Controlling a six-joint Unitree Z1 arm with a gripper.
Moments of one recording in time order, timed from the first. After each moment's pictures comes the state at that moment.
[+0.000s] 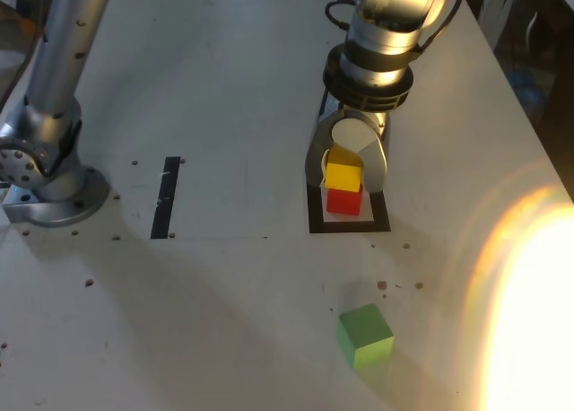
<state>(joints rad) -0.10 2.12 -1.65 1.30 0.08 0.07</state>
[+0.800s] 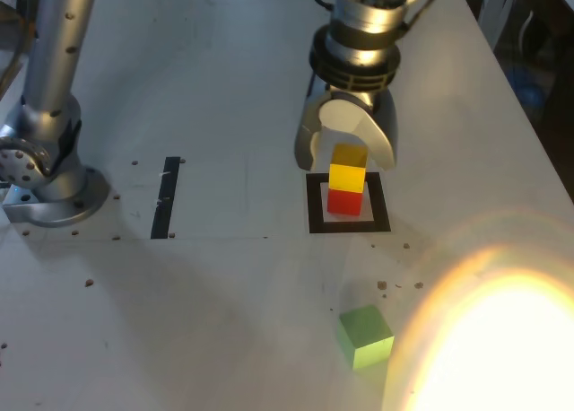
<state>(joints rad) -0.09 2.03 -1.62 1.32 0.09 0.06</state>
